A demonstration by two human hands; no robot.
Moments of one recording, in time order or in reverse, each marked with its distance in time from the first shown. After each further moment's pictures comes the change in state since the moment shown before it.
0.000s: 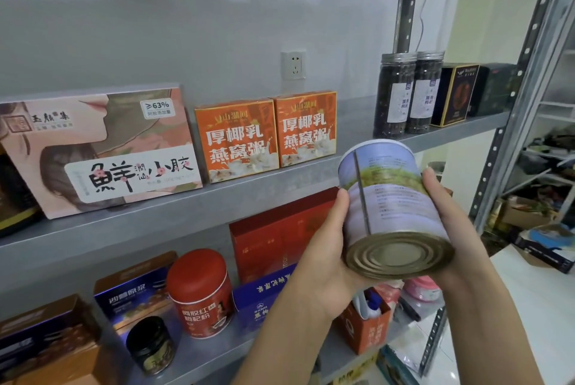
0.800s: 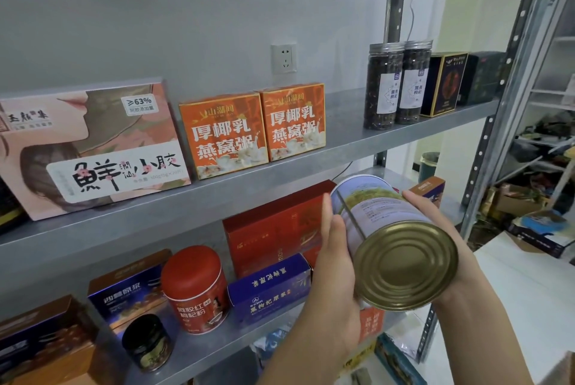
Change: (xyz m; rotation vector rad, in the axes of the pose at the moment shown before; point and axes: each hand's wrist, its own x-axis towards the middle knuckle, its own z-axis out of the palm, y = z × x) left_hand -0.004 -0.037 0.006 0.093 0.158 0.320; right_hand -0.014 0.018 -0.018 0.163 0.200 0.093
